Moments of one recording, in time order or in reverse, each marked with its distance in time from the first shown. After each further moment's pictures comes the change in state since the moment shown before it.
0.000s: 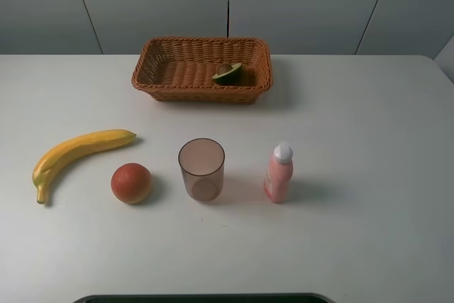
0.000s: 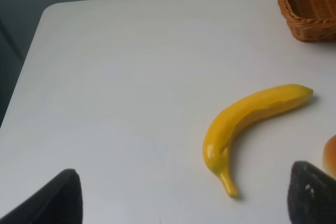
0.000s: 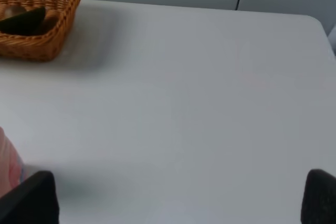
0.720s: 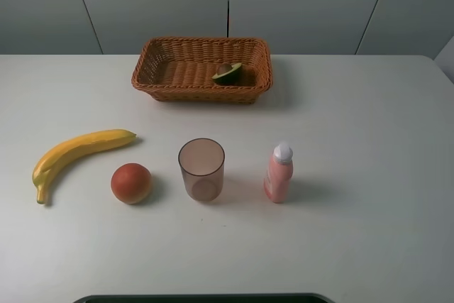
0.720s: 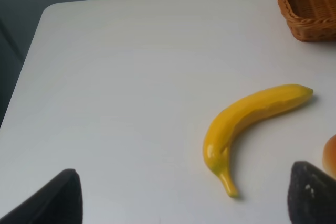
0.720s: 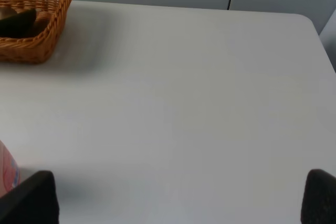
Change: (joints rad) left arm 0.000 0.000 0.000 0.000 0.000 0.000; right arm 0.004 0.000 0.000 -0.017 -0.004 0.020
